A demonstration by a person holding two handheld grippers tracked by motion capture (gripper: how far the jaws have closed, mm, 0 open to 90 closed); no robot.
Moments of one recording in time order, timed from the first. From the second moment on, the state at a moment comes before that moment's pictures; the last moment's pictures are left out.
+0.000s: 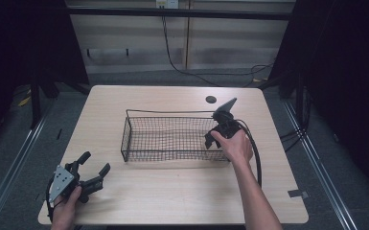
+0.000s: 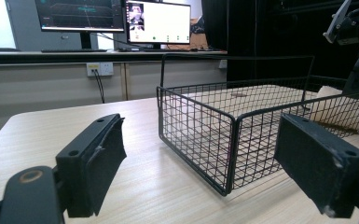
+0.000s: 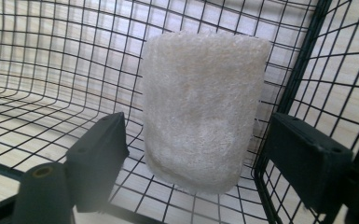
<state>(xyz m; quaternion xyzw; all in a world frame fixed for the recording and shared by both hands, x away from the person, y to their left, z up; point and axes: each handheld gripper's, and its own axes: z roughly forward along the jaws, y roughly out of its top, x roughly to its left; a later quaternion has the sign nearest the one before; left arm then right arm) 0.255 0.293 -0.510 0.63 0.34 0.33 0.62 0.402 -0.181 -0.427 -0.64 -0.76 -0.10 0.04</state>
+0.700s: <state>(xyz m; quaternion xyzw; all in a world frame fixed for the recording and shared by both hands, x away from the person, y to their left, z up) 0.254 0.293 -0.511 0.63 0.34 0.33 0.62 0.391 -0.195 -0.403 -0.62 -0.77 -0.16 0.04</state>
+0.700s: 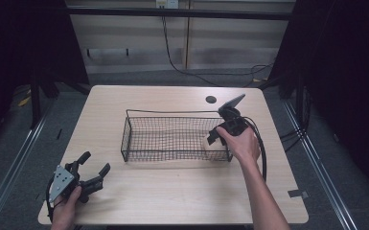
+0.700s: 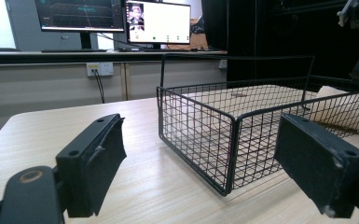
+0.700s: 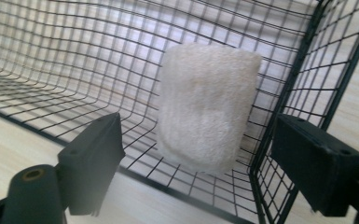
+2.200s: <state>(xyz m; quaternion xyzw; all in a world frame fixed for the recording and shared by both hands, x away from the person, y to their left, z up) 0.254 0.293 -0.511 0.63 0.34 0.33 0.62 0.289 -0.211 -0.400 -0.54 -0.78 -0.32 -0.03</state>
